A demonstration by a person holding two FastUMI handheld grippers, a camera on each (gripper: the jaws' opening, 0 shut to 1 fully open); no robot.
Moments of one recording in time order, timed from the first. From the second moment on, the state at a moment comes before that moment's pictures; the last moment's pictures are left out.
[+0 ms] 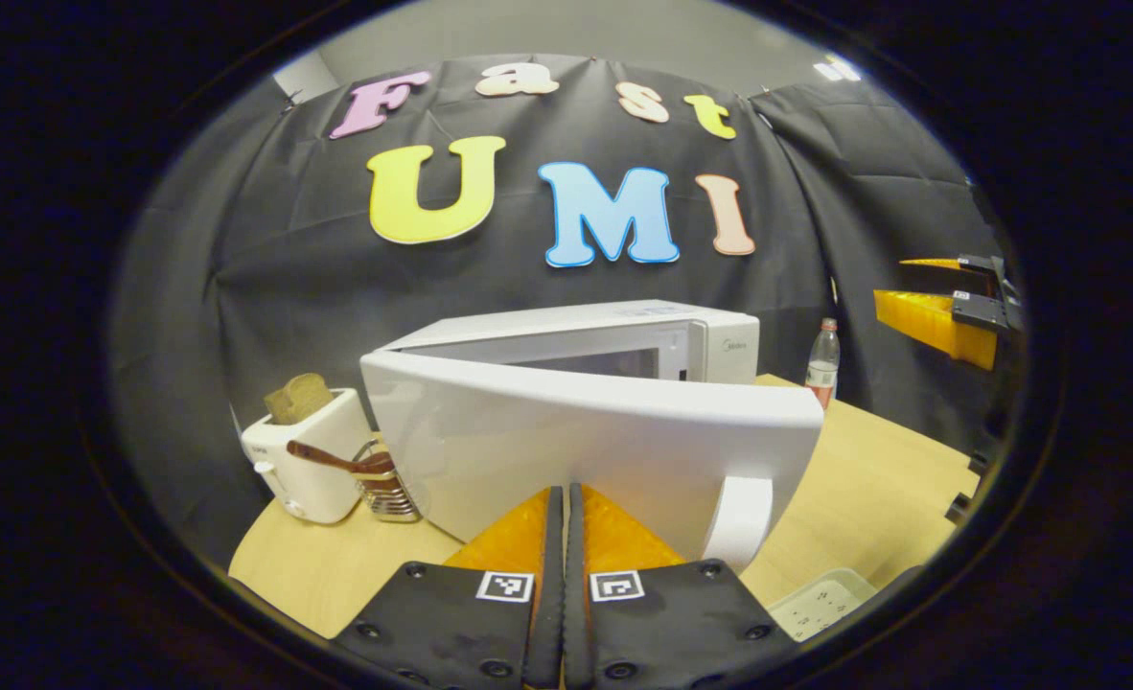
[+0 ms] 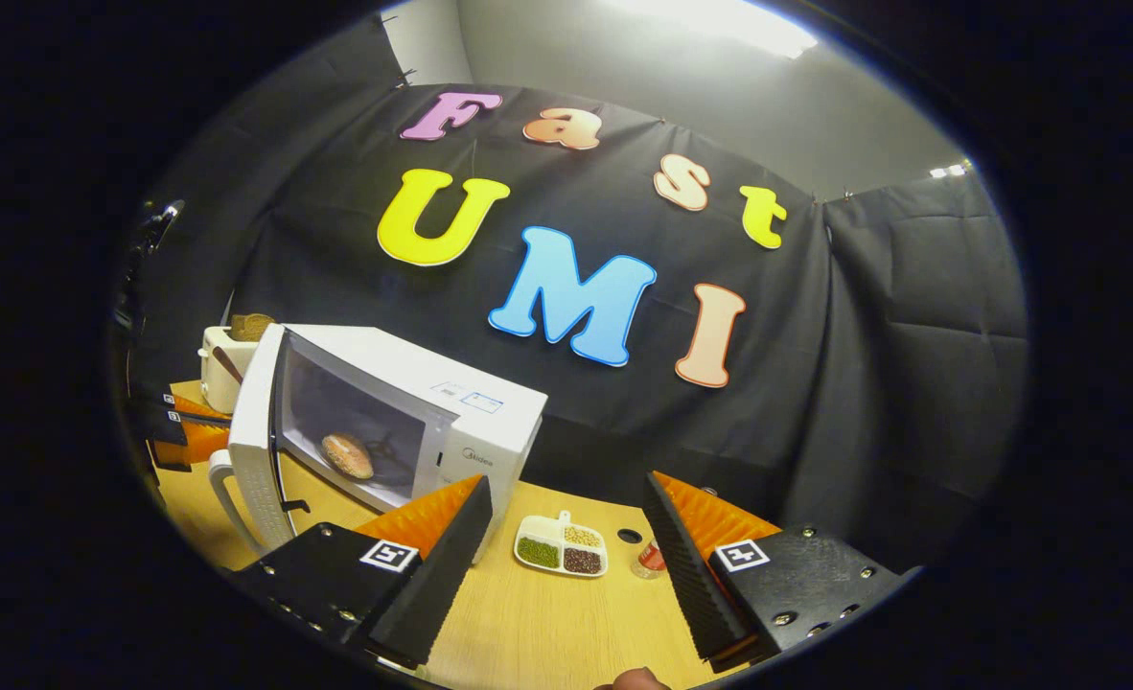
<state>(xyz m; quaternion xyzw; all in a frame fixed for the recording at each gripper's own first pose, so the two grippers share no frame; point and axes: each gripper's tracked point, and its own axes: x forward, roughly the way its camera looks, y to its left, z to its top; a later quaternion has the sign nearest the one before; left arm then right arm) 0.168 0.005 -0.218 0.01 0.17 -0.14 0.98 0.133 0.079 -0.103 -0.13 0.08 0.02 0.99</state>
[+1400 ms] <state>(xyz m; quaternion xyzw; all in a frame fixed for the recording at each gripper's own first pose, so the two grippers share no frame) 0.298 -0.046 -0.221 -0.03 0.15 -0.13 0.98 0.096 0.018 -0.086 -0.13 0.11 -0.05 0.98</state>
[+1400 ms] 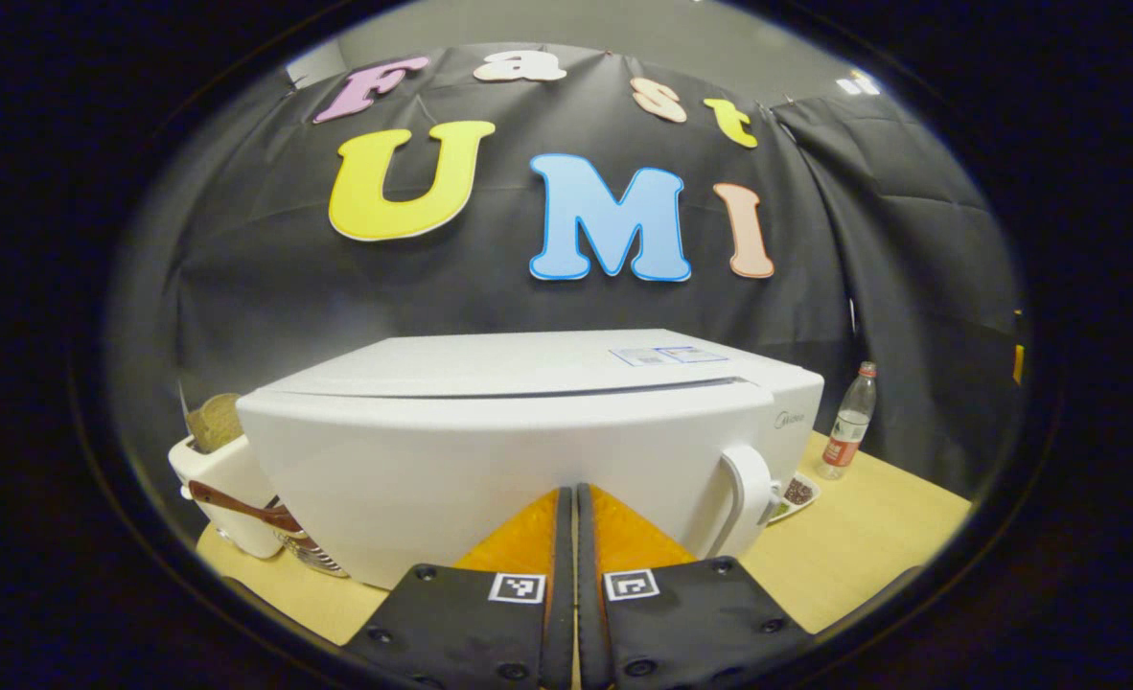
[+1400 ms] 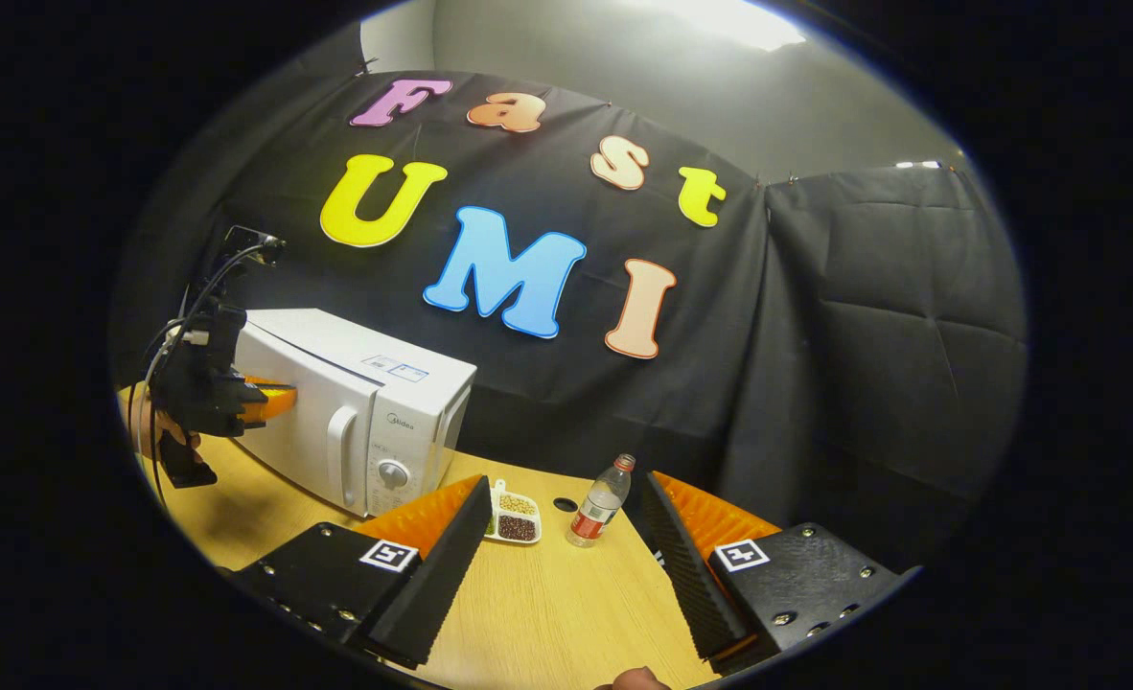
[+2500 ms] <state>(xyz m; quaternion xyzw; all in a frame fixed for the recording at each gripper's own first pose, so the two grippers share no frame) 0.145 -0.031 -0.078 0.01 0.07 -0.04 1.00 0.041 0.018 -0.054 -0.01 0.07 0.06 1.00</state>
